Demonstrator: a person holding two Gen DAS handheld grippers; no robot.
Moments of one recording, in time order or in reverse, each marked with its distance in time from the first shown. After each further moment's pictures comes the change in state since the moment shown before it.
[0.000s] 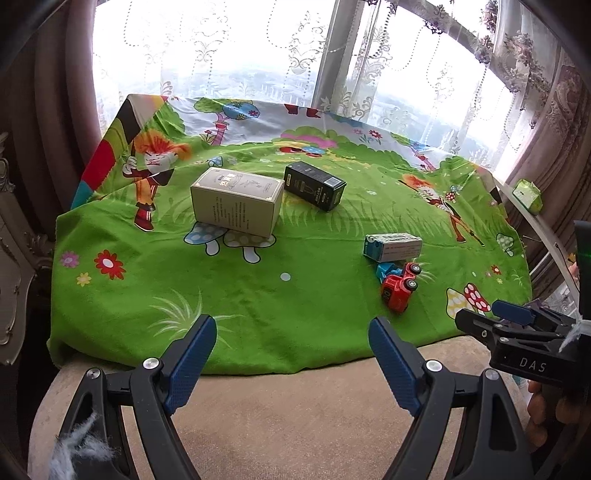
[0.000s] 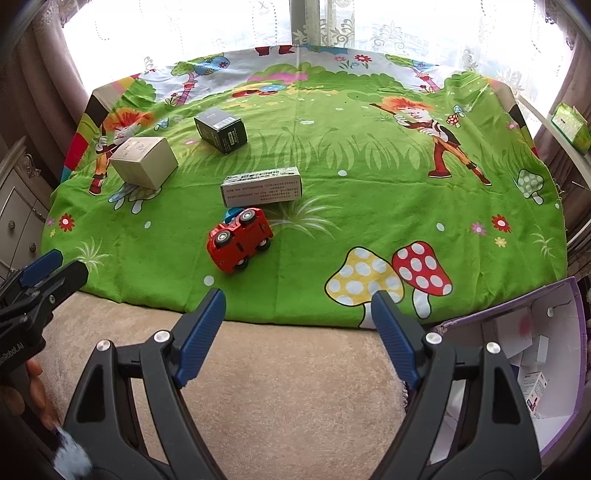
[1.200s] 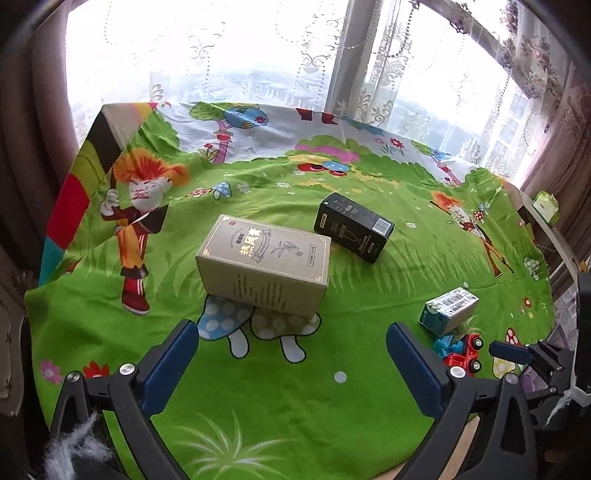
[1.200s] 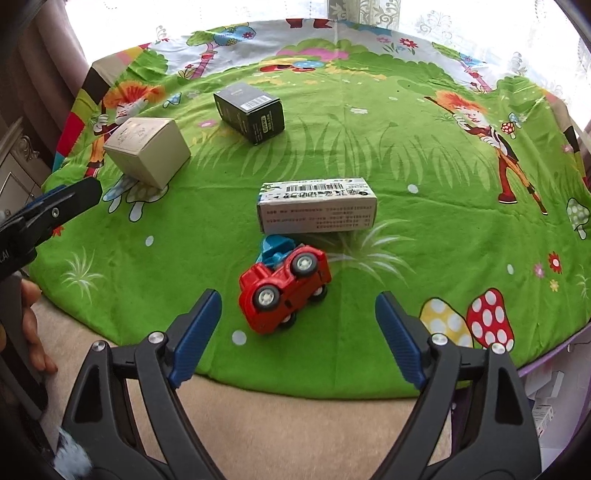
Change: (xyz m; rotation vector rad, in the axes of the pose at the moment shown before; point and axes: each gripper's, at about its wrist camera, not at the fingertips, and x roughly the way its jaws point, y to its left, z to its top) left arm 0.073 0.037 0.078 0.052 0.011 -0.003; right arm 0.066 0.038 0.039 -0.066 0.097 0.037
